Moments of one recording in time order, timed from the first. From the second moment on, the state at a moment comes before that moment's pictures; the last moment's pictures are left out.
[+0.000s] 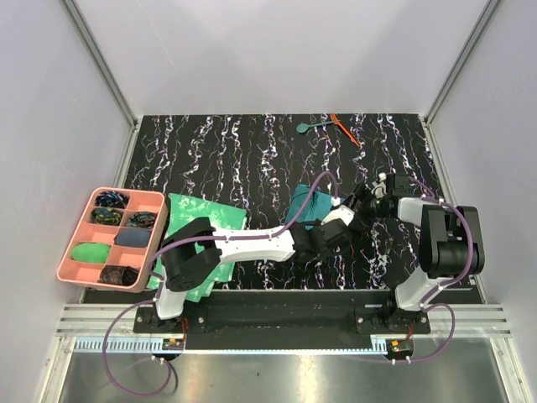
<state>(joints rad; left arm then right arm) -1.24 1.95 1.41 -0.42 -0.38 -0.44 -0.06 1.65 0.75 -0.15 -0.70 0.62</state>
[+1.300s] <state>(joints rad) -1.24 1.92 1.40 -0.42 -0.33 -0.42 0.10 1.55 0.43 0.16 -0.78 0.99</state>
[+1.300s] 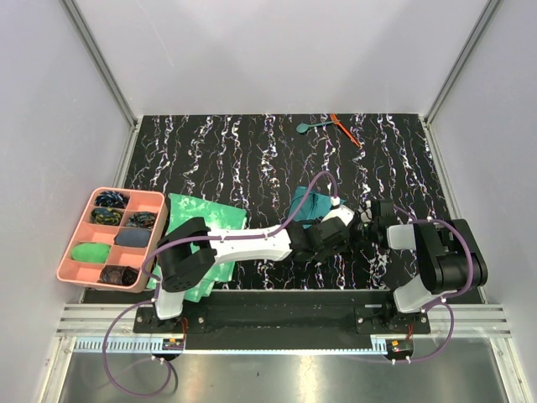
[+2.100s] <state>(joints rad) -1.31 2.05 1.46 -0.46 -0.48 -0.36 0.10 1.51 0.40 0.15 -0.77 1.14</state>
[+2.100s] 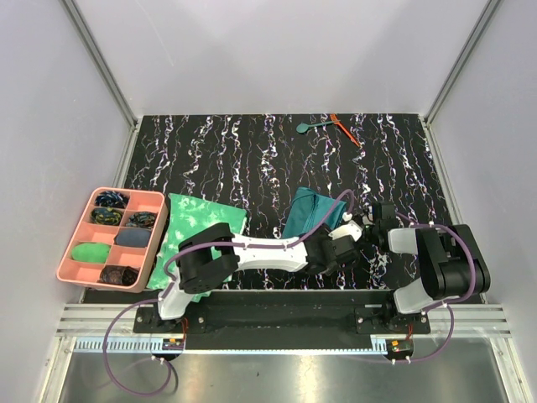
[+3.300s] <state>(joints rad) -1.31 1.96 1.44 -0.47 -0.58 -0.35 0.04 1.58 0.55 0.06 -0.75 0.89</state>
